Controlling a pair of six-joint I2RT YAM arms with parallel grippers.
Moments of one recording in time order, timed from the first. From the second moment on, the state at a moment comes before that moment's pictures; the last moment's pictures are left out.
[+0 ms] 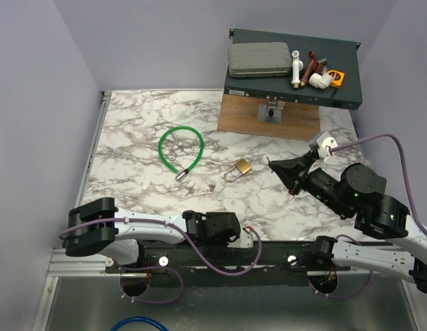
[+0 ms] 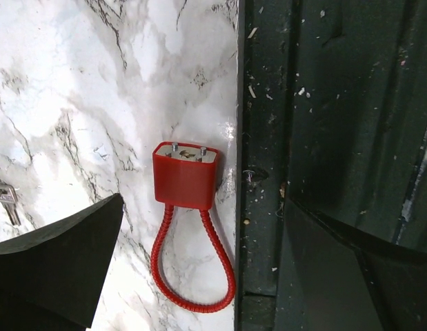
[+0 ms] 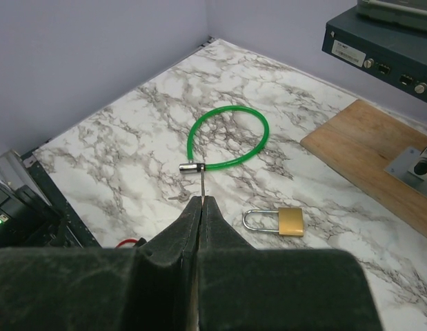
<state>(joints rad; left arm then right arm) -1.40 1.38 0.71 -0.40 -0.13 0.27 1.12 0.70 1.09 -0.43 0.34 0.08</state>
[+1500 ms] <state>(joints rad) -1.23 1.34 0.94 -0.61 0.03 0.45 1.12 0.69 1.11 -0.52 0.33 0.05</state>
